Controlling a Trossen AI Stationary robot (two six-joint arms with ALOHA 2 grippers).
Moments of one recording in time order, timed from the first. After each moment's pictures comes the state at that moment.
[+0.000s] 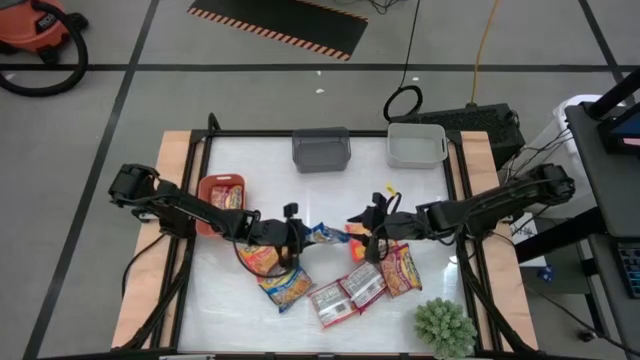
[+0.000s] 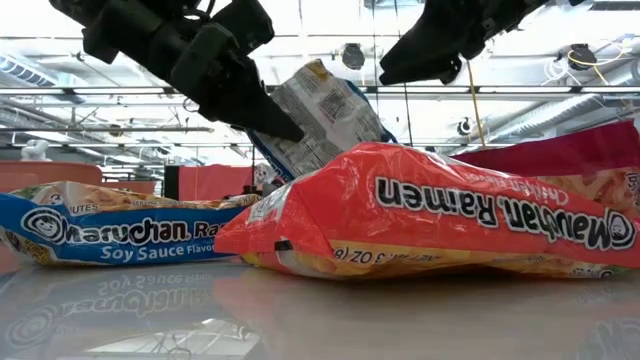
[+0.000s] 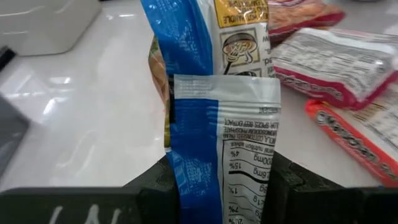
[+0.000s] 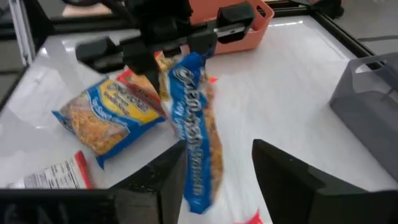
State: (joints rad) left arm -0.23 1.58 0.76 0.26 -0.29 -0.03; right arm 0.25 1.30 0.78 -0.03 0.34 0.26
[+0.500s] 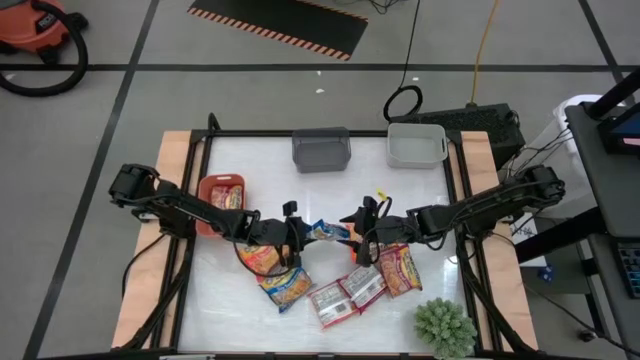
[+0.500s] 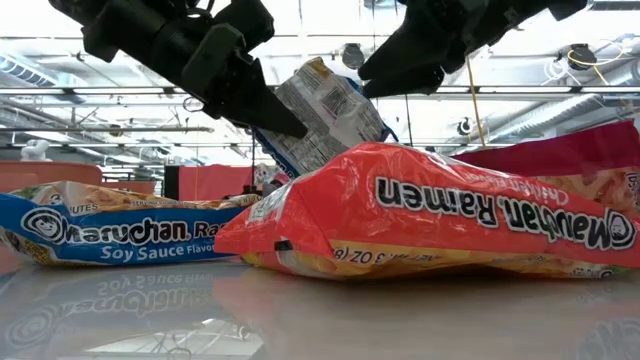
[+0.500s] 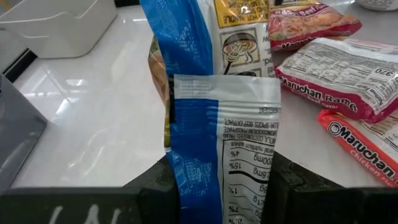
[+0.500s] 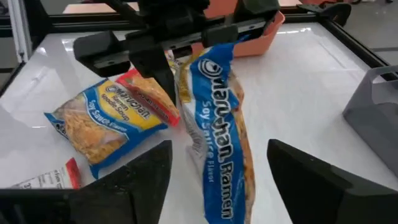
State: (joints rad) left arm -0.23 1.58 0.76 0.29 -0.33 -0.04; right arm 0.25 1.40 0.78 0.10 0.34 0.21
